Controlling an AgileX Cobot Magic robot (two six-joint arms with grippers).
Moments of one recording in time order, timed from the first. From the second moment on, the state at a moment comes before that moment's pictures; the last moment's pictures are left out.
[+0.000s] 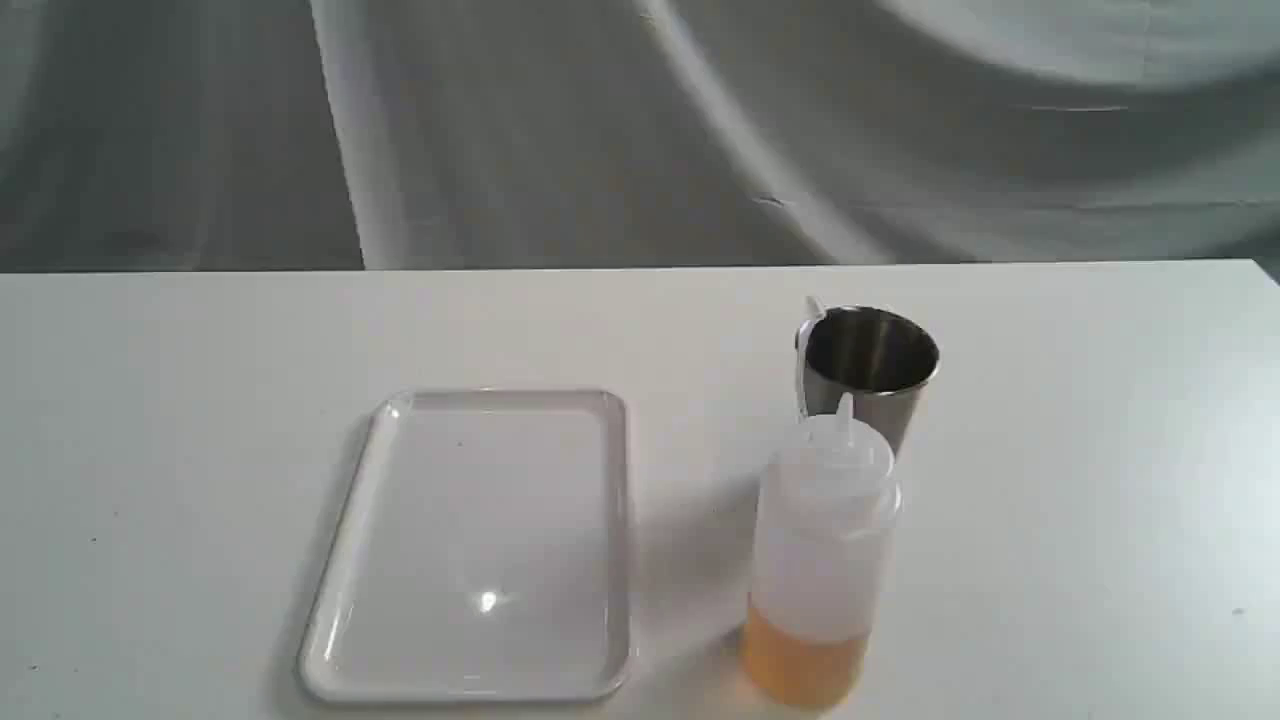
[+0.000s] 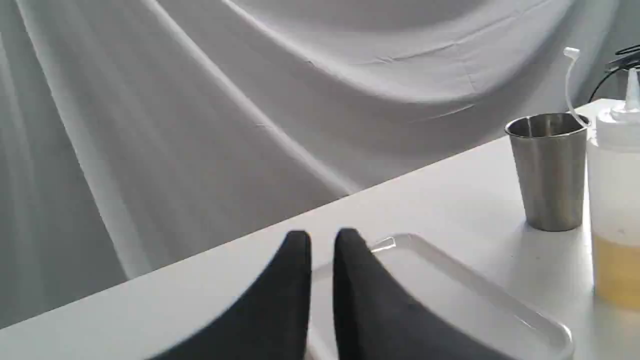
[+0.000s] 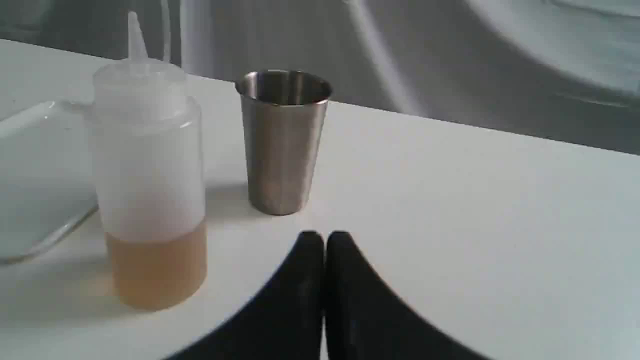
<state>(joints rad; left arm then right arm) -0.40 0.01 0.00 0.26 0.07 -0.06 0.08 0.02 0.00 -0.06 0.24 -0.05</state>
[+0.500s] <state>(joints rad) -0.40 0.01 0.00 0.26 0.07 -0.06 0.08 0.02 0.00 0.58 -0.06 -0.05</state>
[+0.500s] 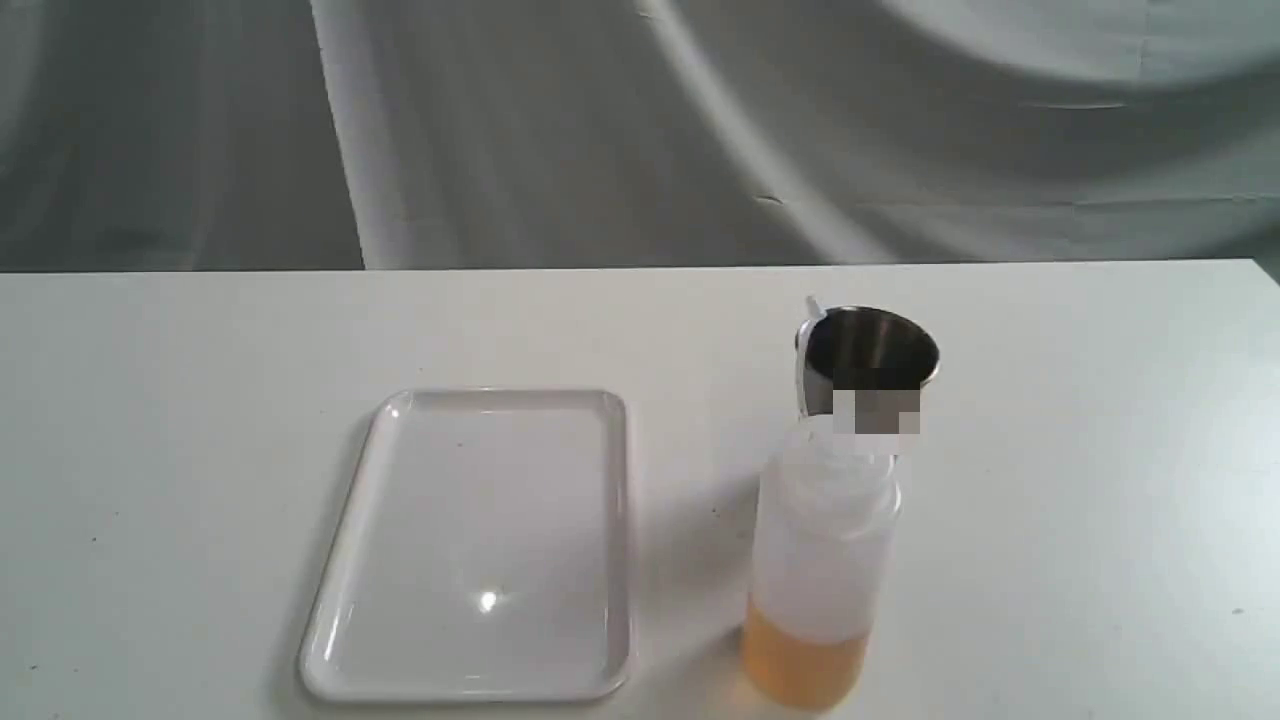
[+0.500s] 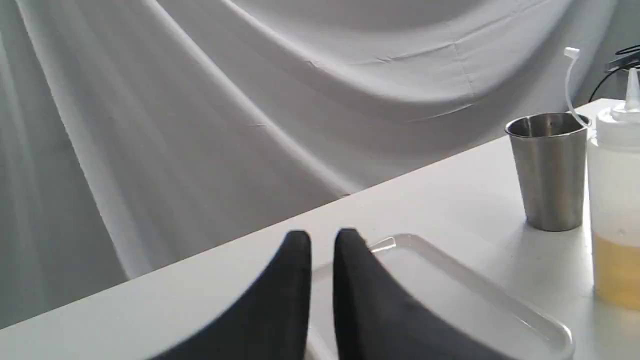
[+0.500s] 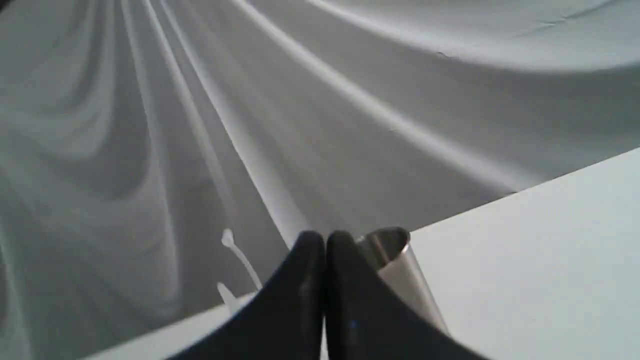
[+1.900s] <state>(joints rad) -0.40 0.01 0.00 0.26 0.07 -0.06 0.10 0.86 -0.78 0.16 0.21 -0.27</state>
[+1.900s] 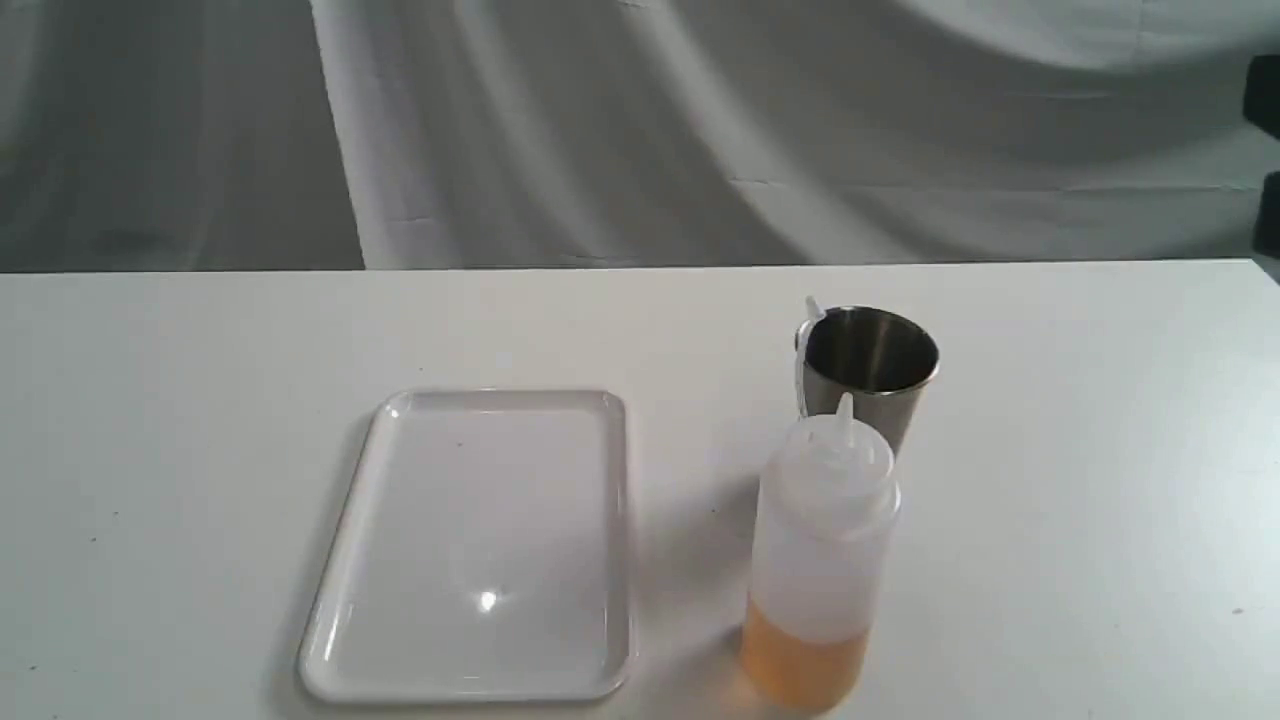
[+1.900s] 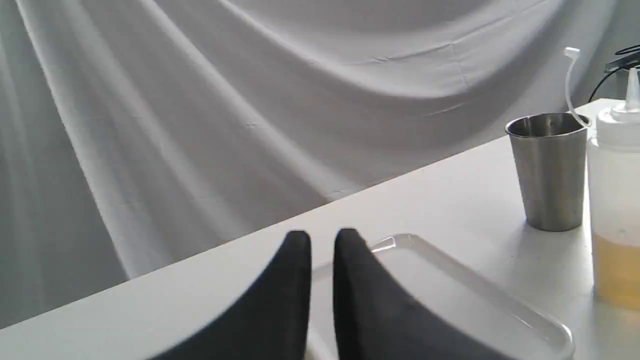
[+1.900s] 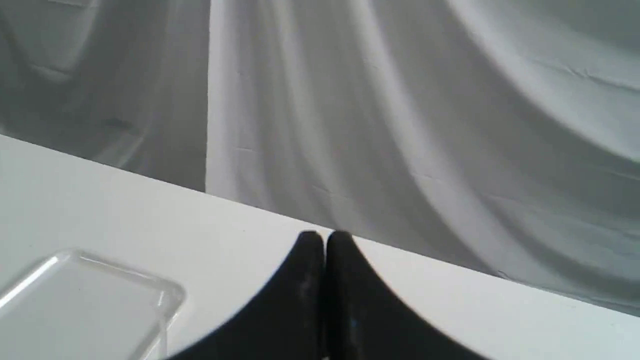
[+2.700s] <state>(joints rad) -0.40 0.01 0.00 0.26 0.07 -0.06 0.30 0.93 -0.44 -0.53 -0.08 0.42</state>
